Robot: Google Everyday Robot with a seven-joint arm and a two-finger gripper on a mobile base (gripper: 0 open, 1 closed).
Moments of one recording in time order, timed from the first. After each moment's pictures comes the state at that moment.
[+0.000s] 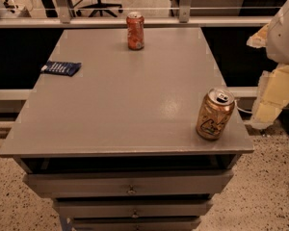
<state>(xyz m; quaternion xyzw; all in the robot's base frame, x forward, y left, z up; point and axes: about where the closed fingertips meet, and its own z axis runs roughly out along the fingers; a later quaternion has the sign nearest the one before) 0.439 -0.216 0.977 -0.60 0.78 -0.04 0.16</state>
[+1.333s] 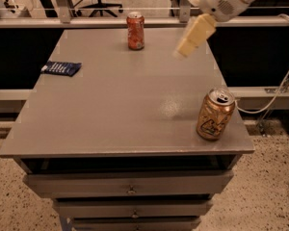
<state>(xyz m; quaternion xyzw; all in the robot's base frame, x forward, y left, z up) 0.618 -0.117 1.001 -0.58 0.73 0.08 0.36</state>
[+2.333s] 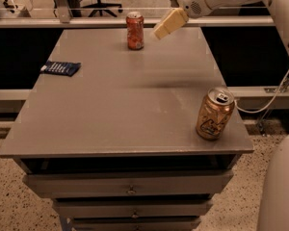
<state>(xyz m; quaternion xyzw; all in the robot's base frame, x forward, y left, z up) 0.738 -0.074 0.996 -0.54 0.68 0.13 0.49</state>
